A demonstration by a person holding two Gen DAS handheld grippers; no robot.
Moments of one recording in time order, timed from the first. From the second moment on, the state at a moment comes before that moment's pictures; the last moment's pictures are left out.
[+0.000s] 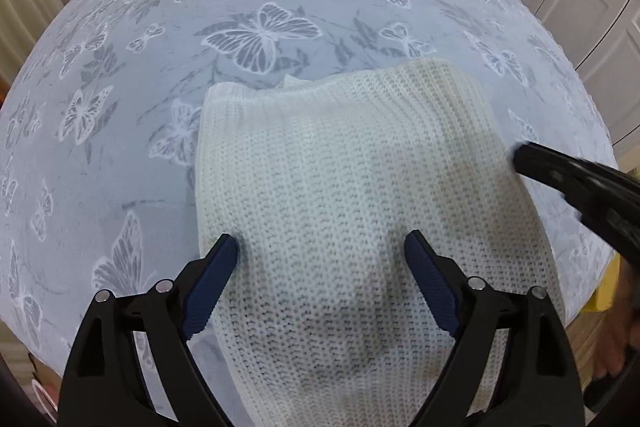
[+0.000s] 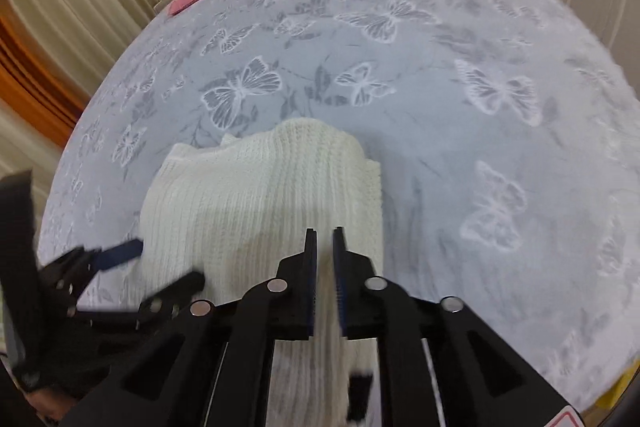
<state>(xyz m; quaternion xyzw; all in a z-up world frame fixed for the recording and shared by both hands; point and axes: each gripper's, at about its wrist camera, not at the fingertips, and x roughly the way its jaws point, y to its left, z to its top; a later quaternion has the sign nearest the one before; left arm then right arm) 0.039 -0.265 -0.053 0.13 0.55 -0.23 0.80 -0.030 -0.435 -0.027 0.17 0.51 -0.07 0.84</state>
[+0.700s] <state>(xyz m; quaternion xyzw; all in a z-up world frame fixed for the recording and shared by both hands) 0.037 -0.213 -0.058 0.02 0.58 -0.22 0.79 -0.080 -0.437 -0.064 0.22 0.51 -0.09 0.83</state>
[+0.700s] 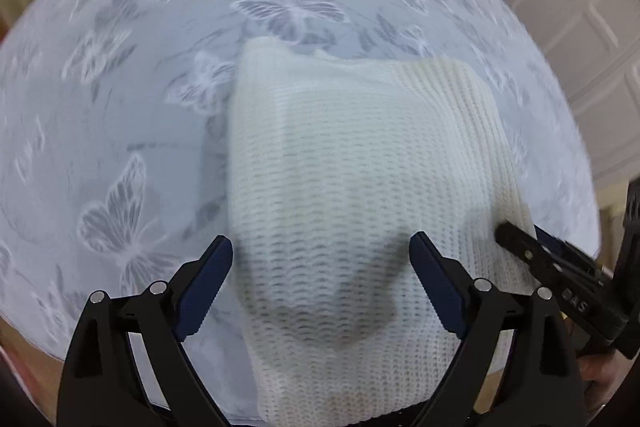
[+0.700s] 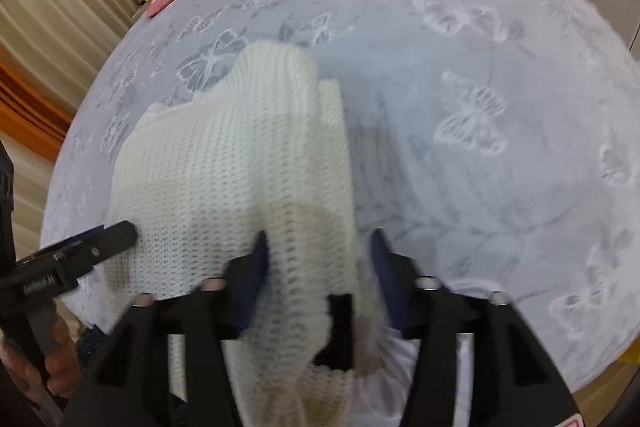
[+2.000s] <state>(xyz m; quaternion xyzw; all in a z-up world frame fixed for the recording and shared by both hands) 0.000 -0.082 0.281 -0.08 0.34 -0.46 0.82 -0.139 -0.318 0.277 0.22 0.18 0.06 0.96</state>
